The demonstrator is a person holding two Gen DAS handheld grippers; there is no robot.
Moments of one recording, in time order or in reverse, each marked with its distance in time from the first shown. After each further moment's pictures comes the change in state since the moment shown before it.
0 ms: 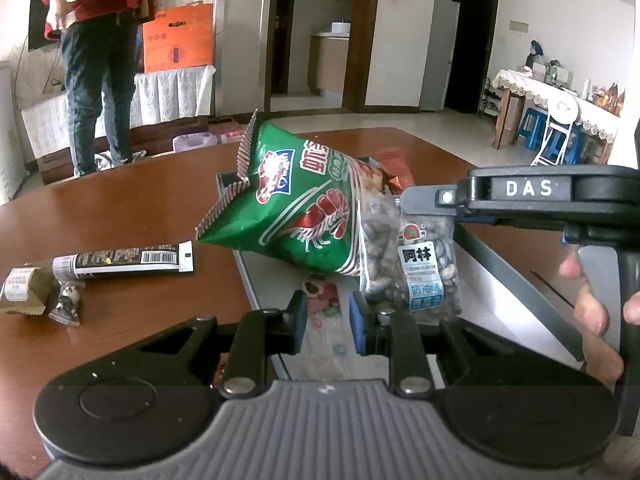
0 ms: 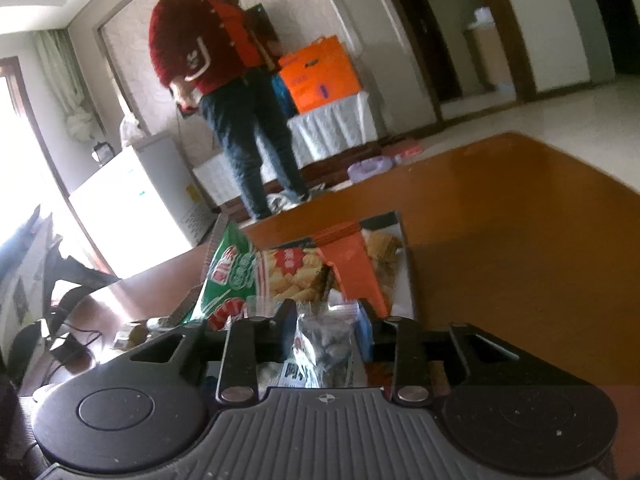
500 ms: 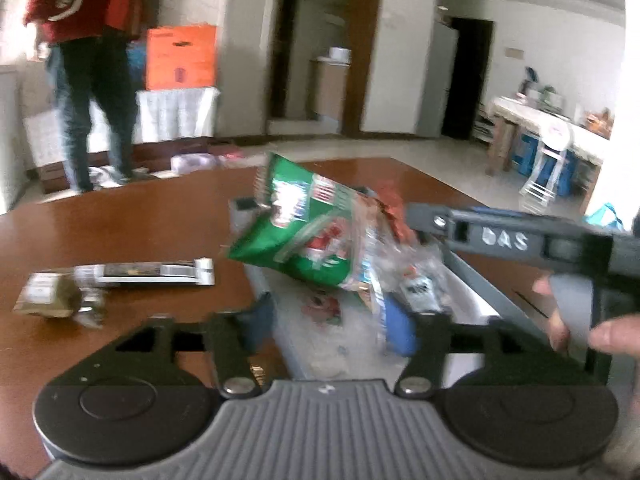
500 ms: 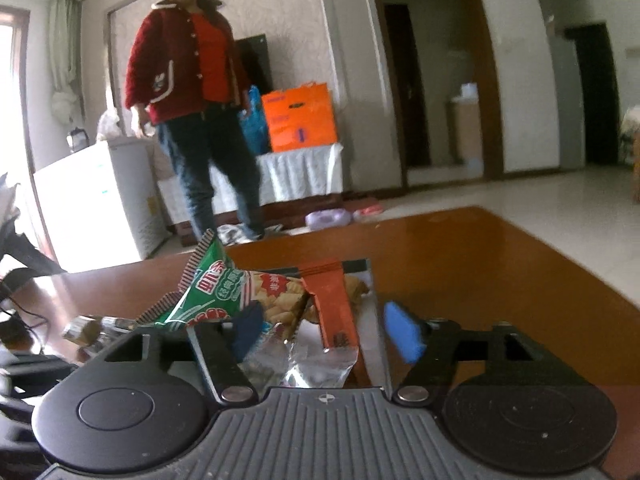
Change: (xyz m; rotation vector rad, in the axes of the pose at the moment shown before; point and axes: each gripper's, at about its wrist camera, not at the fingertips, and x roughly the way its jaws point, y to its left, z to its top) left arm -0.041 0.012 -0.003 -0.037 -0.085 0.007; right arm -0.014 0.032 -0.018 -0.168 -0.156 -0.187
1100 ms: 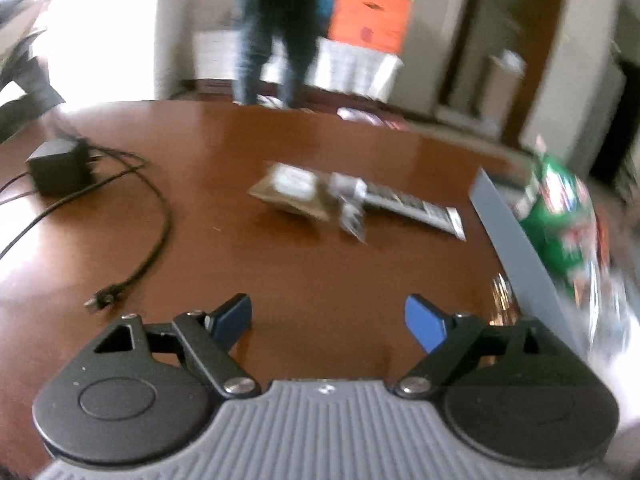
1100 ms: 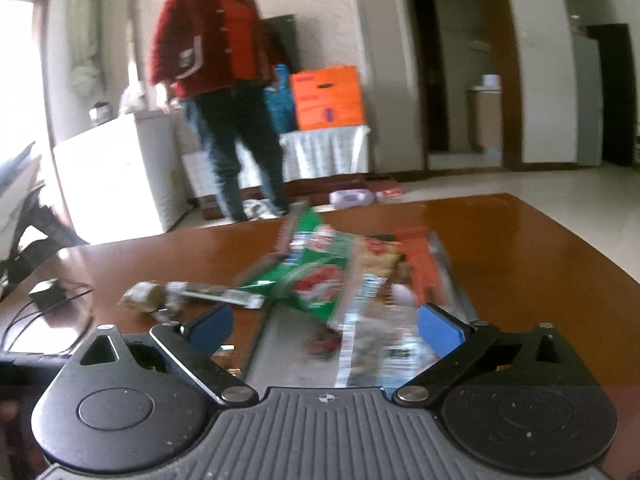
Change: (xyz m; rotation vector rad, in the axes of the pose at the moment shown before) left arm -0.045 0.121 -0.041 -0.361 0.066 0.394; right arm -0.026 0.080 0.001 -0.054 0.094 0.094
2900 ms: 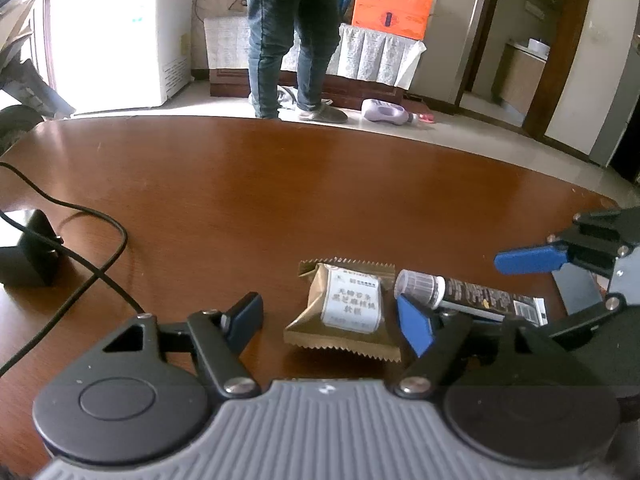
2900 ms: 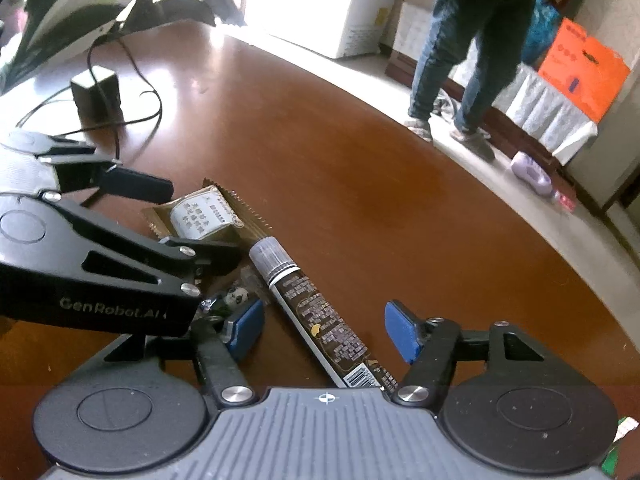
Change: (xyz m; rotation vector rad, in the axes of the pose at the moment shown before) left arm 0.100 0.023 0.085 0.026 0.087 0.038; right arm 0.221 0.124 0.042 -0.676 0.445 0.311
